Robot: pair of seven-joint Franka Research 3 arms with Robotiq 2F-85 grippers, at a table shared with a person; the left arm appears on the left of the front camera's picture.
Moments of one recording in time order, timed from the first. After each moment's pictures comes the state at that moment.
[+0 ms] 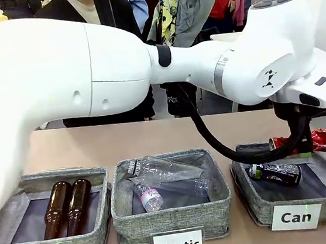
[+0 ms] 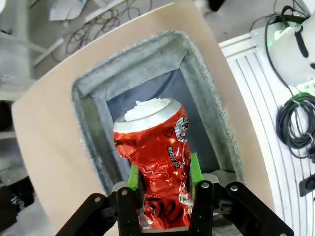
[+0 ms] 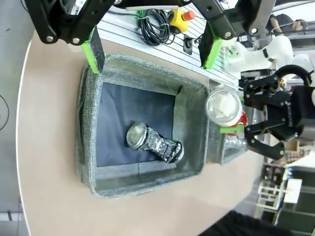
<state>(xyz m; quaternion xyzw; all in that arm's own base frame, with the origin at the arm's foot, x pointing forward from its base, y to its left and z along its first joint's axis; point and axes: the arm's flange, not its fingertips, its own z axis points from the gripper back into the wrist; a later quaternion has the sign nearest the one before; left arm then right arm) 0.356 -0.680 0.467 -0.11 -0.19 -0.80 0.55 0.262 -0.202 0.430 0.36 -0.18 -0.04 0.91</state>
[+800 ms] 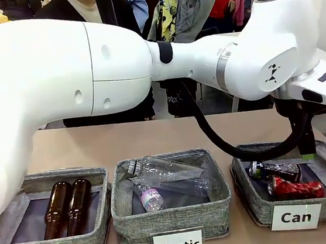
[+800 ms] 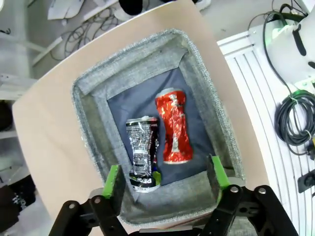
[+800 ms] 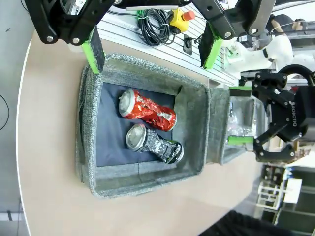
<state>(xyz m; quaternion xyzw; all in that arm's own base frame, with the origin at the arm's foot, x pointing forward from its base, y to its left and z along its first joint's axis) 0.354 -0.681 0.476 -0.10 -0.18 -0.81 0.55 0.262 -0.202 0.430 0.36 -0.18 -0.04 0.91</state>
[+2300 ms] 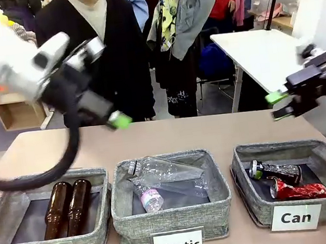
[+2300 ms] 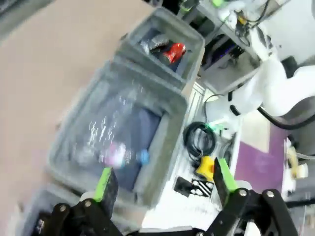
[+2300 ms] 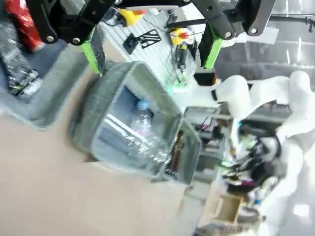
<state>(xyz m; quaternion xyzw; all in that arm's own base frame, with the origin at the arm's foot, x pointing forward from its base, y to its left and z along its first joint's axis) 0.382 -0.171 0.491 -0.43 -0.16 -0.37 0.81 0.405 0.018 0.460 0.50 -0.08 0.15 0.85</state>
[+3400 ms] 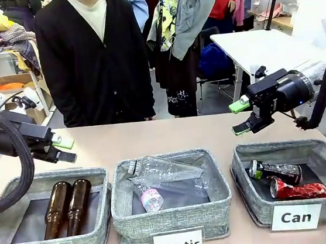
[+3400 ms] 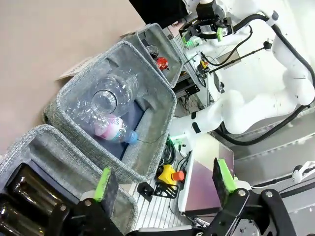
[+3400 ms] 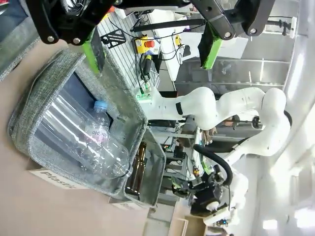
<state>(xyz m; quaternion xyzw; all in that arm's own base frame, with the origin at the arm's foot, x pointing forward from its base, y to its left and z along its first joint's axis) 0.389 -0.065 0.406 -0.56 -0.13 -0.25 0.78 0.419 0.083 0.428 0.58 0.00 0.16 0.80</state>
